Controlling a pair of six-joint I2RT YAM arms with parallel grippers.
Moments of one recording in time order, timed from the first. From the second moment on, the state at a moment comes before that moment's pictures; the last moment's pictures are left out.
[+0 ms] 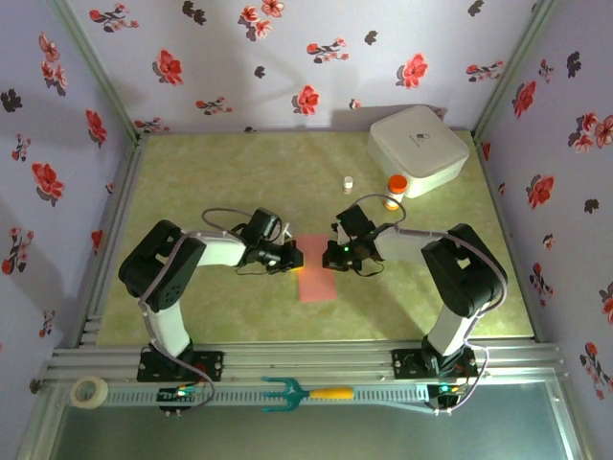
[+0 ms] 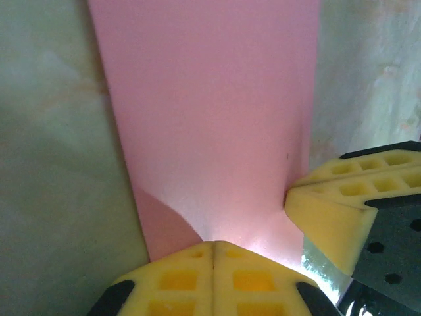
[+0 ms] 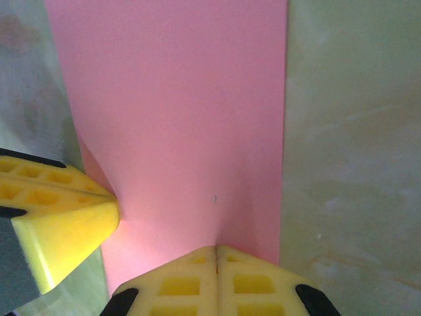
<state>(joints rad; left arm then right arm) -0.64 1.81 0.81 0.05 0.58 -0.77 0.61 1.73 0.85 -0.25 -0.42 0.66</state>
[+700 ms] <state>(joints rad) -0.58 1.92 0.99 0.00 0.59 -0.77 0.61 1.73 0.86 -0.27 -0.42 0.65</state>
